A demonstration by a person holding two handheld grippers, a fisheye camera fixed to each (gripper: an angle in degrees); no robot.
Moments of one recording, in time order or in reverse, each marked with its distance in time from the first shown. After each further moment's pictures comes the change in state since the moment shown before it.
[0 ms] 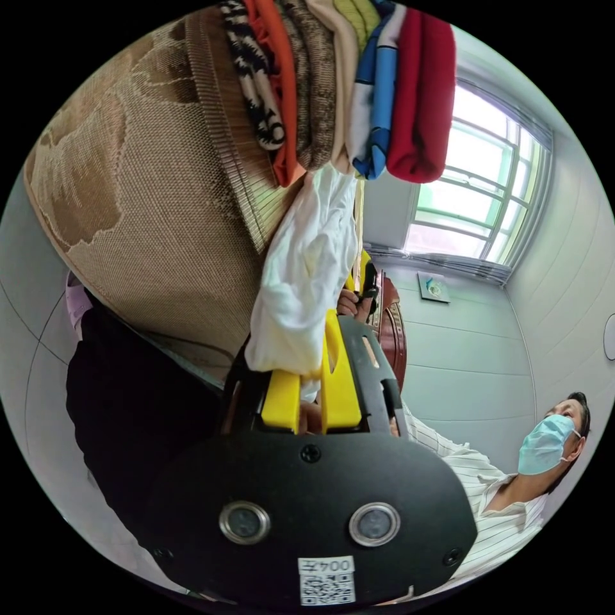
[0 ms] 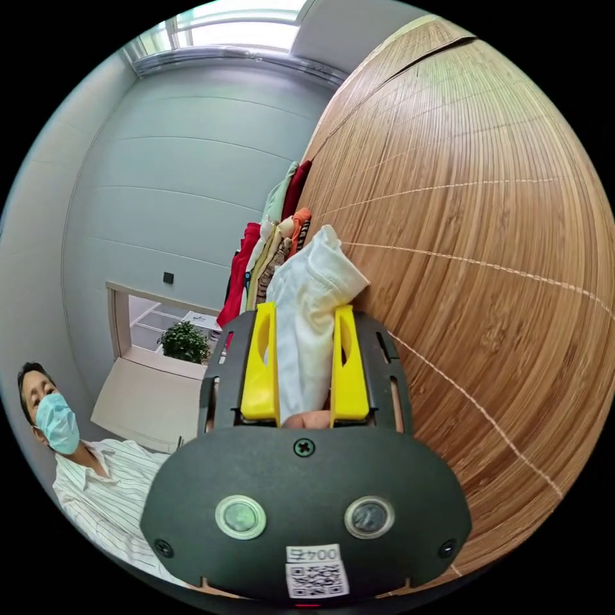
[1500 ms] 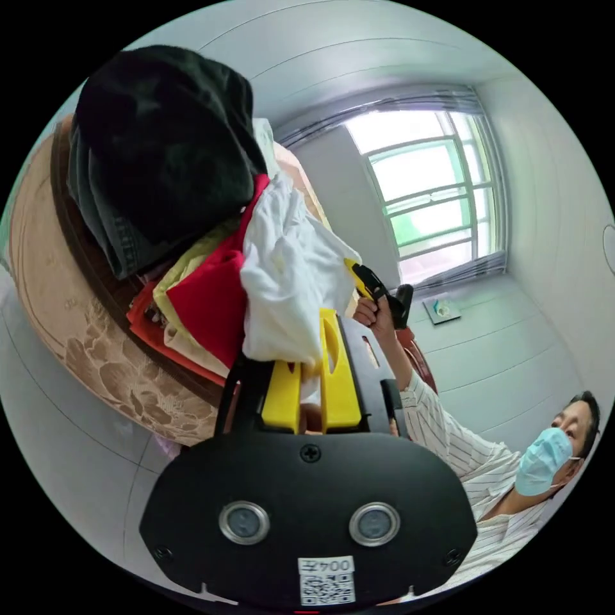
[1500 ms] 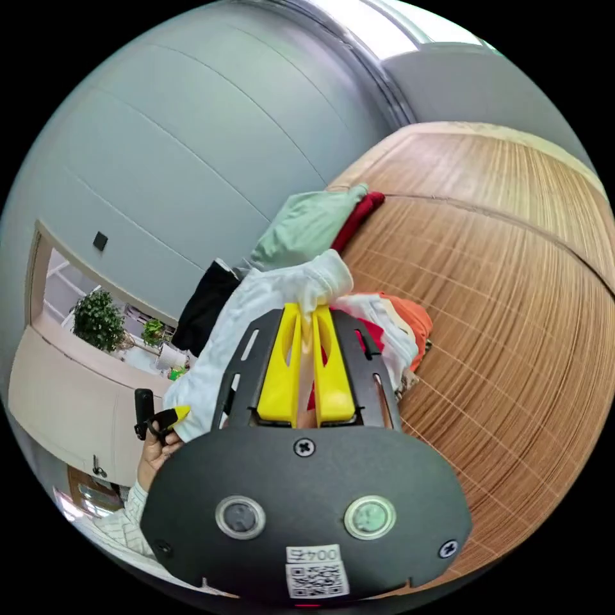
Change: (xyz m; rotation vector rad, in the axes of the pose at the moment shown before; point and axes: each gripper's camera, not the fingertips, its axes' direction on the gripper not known) left arm 0.064 -0.076 -0.288 0.280 -0.097 0.277; right arm -0.273 -0.200 0.260 0.028 0.419 -0.255
